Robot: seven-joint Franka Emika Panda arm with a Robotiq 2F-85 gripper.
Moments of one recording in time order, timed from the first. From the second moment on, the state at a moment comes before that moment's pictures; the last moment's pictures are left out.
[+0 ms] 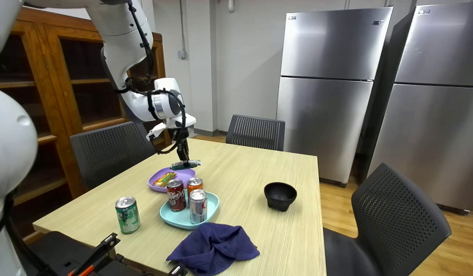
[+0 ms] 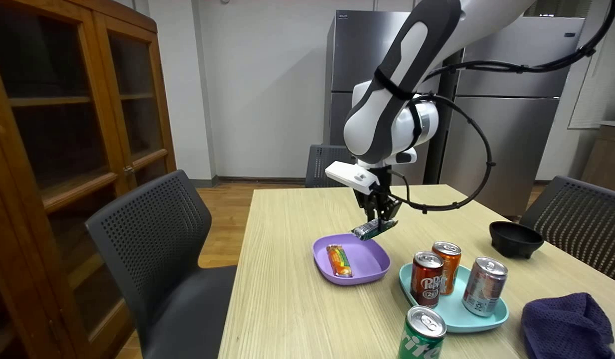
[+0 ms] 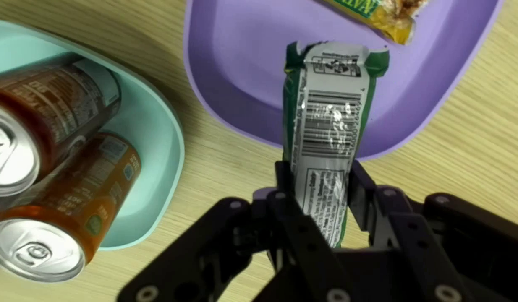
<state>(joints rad) 0.37 0.67 -0.09 -1.86 -0.23 2.55 1.46</state>
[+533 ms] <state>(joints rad) 0.38 0.67 -0.09 -1.89 -0.32 2.57 1.26</state>
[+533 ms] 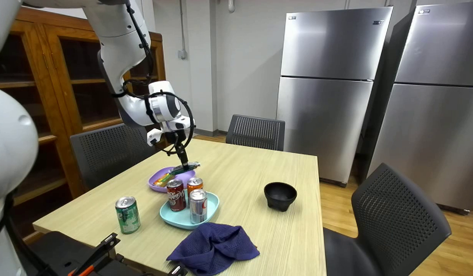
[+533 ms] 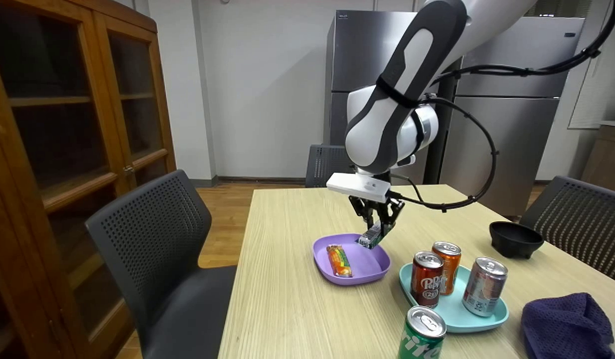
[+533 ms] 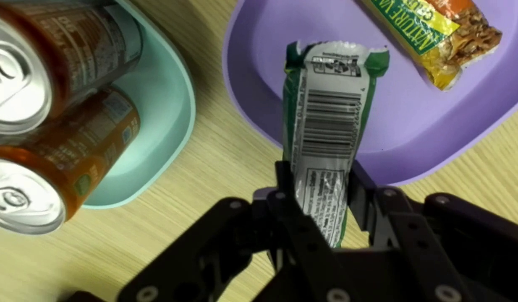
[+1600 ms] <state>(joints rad) 0.36 0.72 -0.01 -1.87 -0.22 2.72 0.64</state>
